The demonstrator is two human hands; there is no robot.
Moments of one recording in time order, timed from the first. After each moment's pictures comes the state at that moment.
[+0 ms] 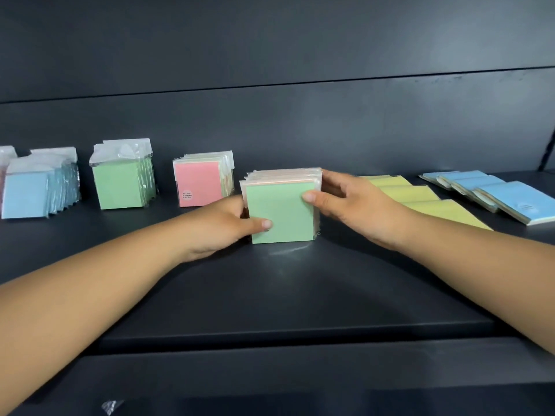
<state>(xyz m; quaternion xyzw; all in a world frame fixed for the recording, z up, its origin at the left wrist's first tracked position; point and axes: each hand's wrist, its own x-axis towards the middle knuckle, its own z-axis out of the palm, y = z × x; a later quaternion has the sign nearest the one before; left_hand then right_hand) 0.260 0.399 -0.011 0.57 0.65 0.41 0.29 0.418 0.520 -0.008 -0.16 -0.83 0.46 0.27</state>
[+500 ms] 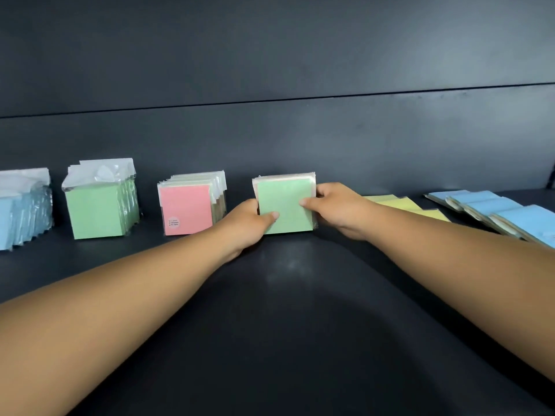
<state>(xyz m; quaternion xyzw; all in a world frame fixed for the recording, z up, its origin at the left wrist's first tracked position) 0.227 0.491 -0.020 0.46 0.74 0.45 0.19 0.355 0.581 0.000 -0.31 -0.78 0.48 0.25</state>
